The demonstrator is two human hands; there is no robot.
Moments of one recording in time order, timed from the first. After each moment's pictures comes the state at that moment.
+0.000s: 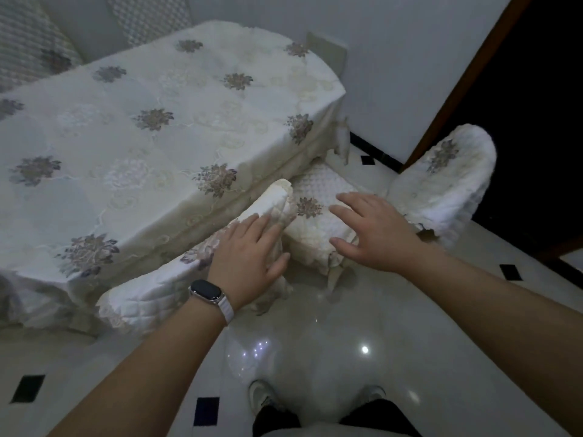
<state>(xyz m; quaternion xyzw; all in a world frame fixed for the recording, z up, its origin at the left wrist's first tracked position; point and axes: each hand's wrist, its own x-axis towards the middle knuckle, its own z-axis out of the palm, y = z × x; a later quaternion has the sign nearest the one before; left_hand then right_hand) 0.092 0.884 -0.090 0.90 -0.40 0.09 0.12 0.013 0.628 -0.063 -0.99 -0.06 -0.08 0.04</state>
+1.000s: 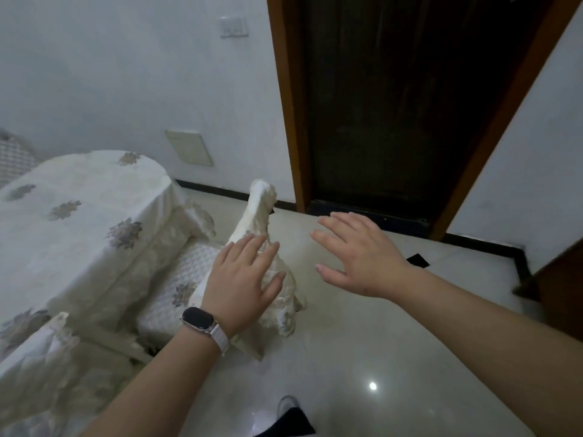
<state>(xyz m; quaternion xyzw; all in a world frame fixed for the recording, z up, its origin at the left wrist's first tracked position) -0.099 0.441 -0.017 0.82 -0.56 0.12 0.07 -0.258 0.252 -0.011 -0.99 0.14 -0.10 0.00</state>
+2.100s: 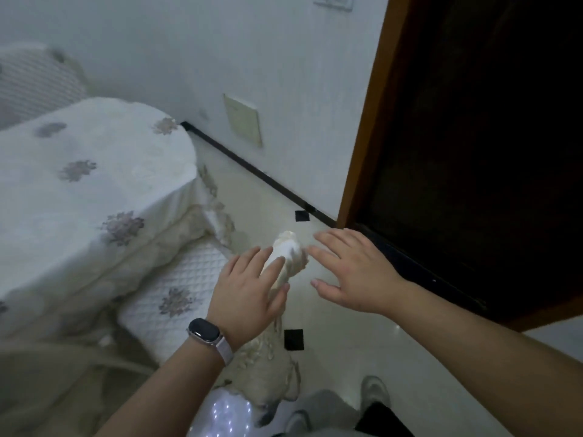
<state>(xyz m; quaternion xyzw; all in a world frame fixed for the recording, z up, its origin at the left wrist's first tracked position) 0.099 0.263 -0.083 0.88 -0.43 0.15 0.12 0.020 0.038 -0.056 -1.00 -0.07 -0.05 0.03</state>
